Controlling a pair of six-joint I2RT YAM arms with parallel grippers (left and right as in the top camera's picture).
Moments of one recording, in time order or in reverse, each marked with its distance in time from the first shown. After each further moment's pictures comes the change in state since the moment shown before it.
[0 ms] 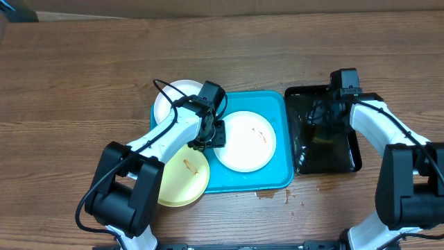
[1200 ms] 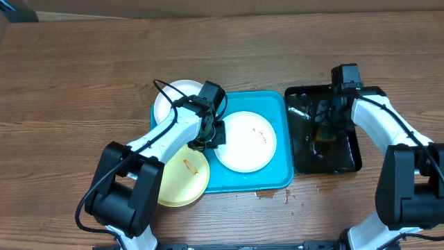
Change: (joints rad) left arm 0.000 0.000 0.000 -0.006 0.005 0.000; right arm 0.000 0.000 0.068 -0.132 0.045 -0.002
